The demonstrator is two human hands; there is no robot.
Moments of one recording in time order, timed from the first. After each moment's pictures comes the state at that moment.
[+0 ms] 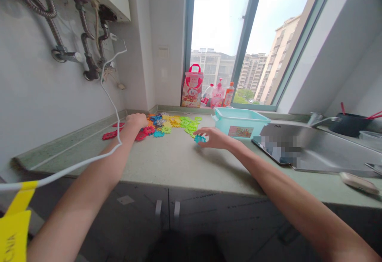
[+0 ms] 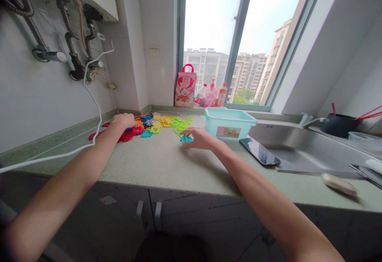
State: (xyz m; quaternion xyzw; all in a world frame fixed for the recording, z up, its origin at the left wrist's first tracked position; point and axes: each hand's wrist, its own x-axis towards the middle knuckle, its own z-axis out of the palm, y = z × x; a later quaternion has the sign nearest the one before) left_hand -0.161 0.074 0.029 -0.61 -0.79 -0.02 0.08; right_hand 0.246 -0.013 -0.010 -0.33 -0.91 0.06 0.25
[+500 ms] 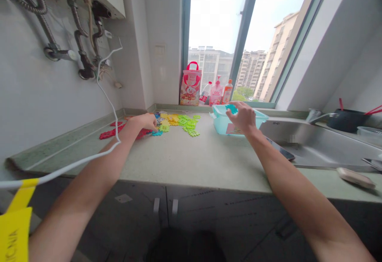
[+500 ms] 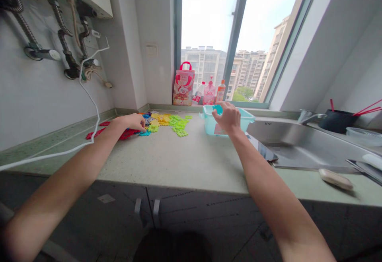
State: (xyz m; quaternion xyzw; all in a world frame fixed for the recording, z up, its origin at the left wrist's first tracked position) left_hand -0.136 0.075 0.030 -0.79 -0.62 0.00 0.00; right_hand 0.336 0.011 0.028 -0.55 -0.66 -0.24 0.45
